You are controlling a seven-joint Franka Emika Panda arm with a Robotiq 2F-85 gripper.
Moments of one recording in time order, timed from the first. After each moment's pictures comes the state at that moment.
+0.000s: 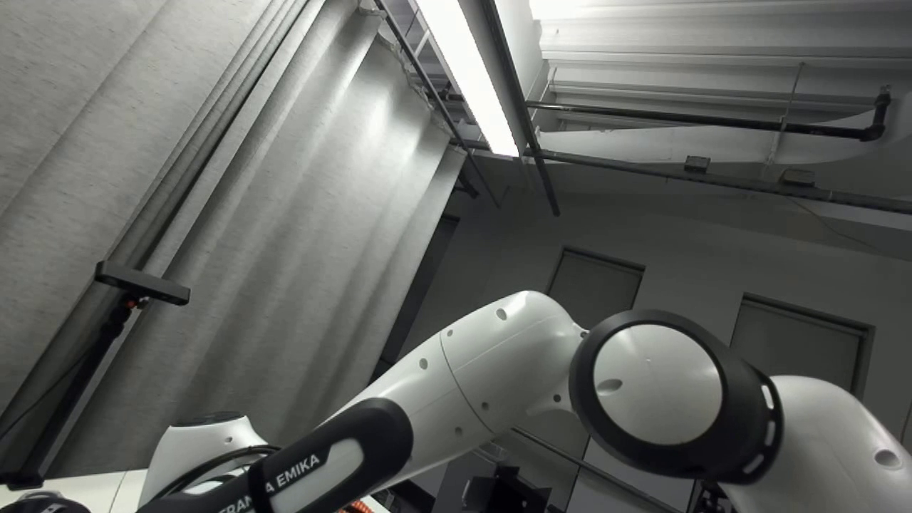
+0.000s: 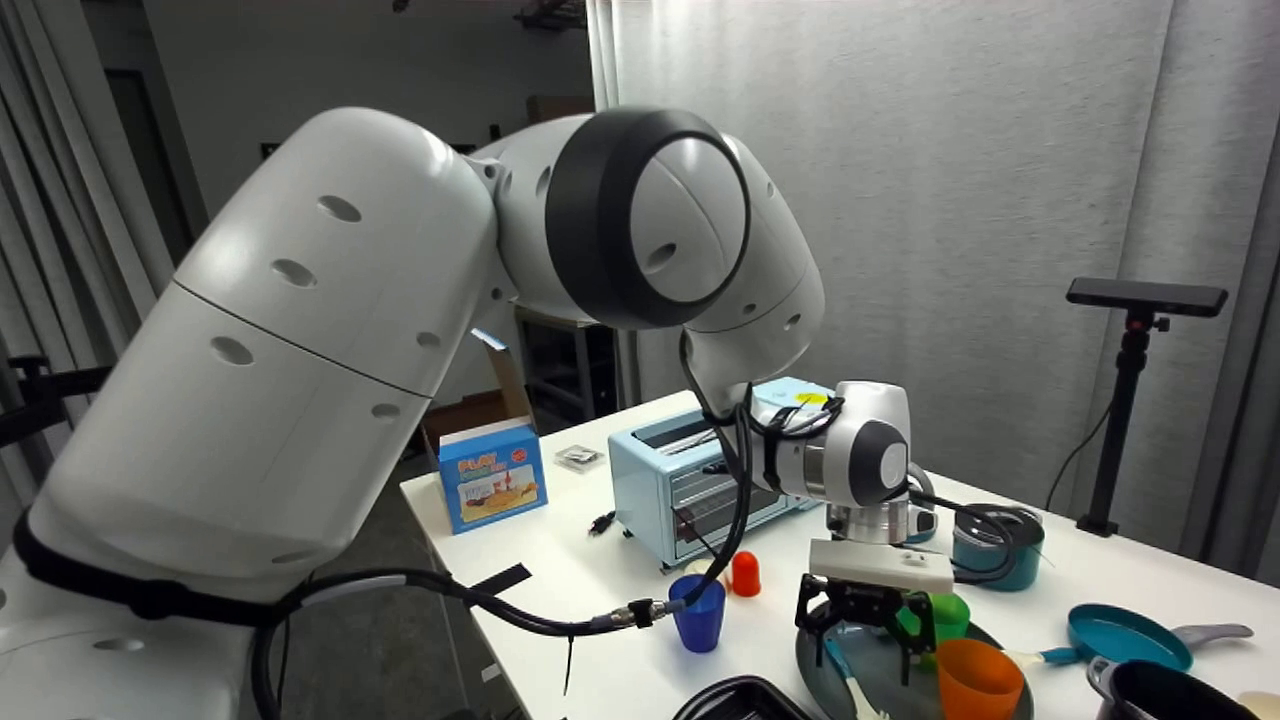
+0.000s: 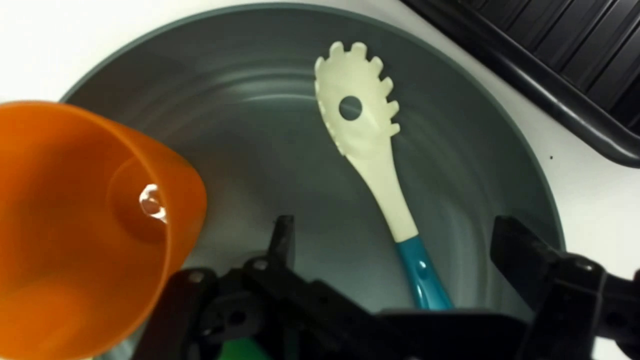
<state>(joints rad) 0.01 0.68 0.05 -1.81 -0.24 2.25 -0.38</state>
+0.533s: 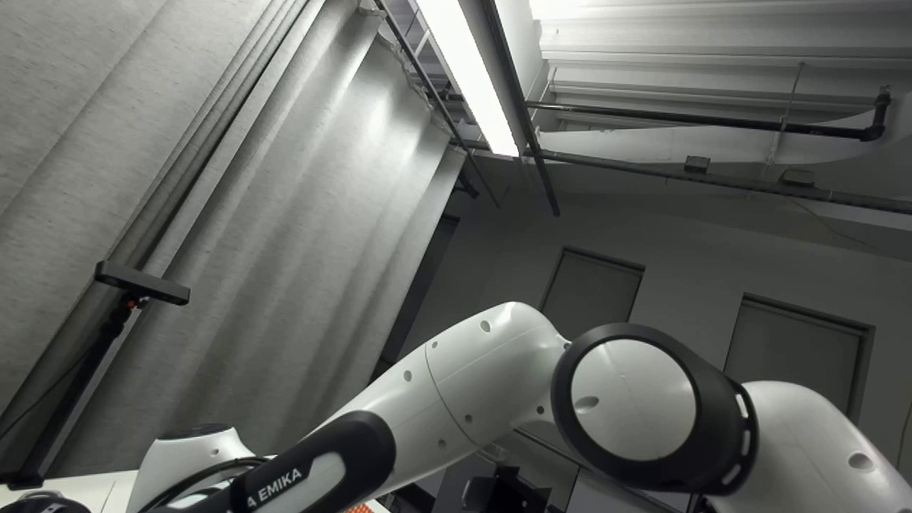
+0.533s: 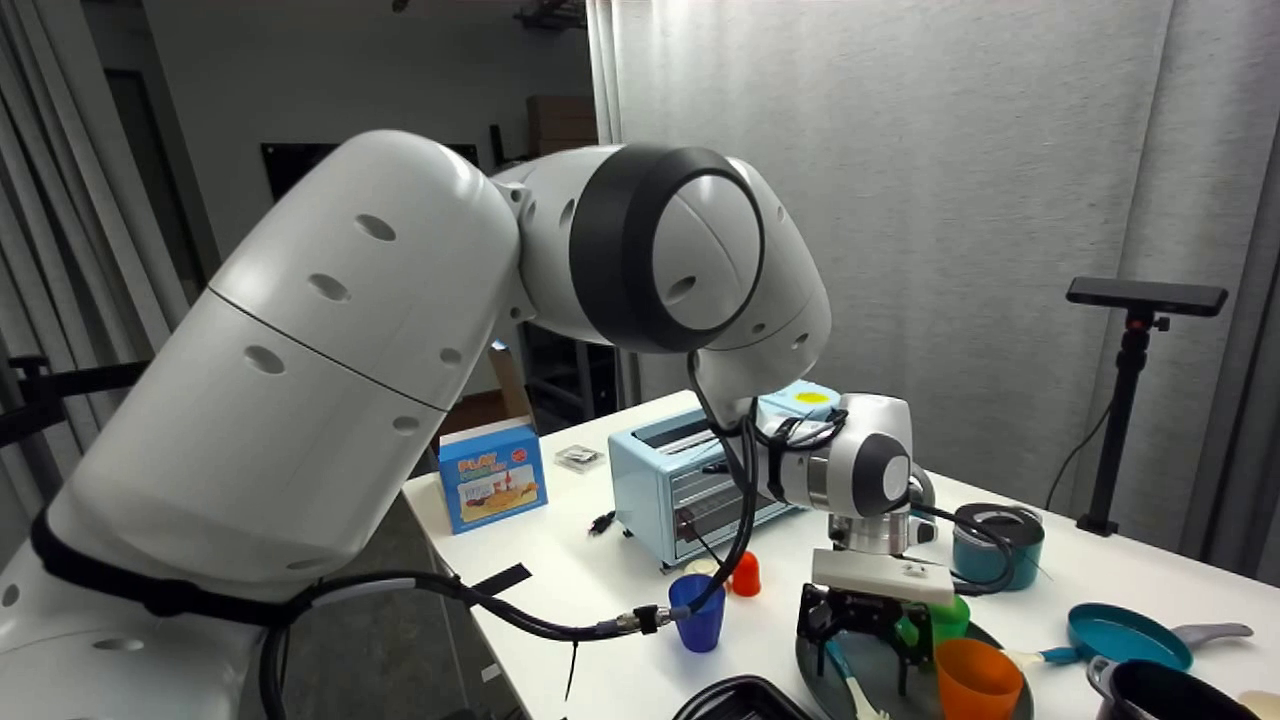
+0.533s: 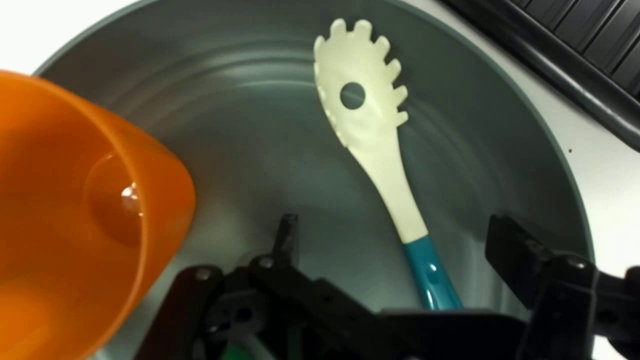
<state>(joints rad) 0.01 0.73 0.06 -1.76 -0.24 2.24 -0.39</state>
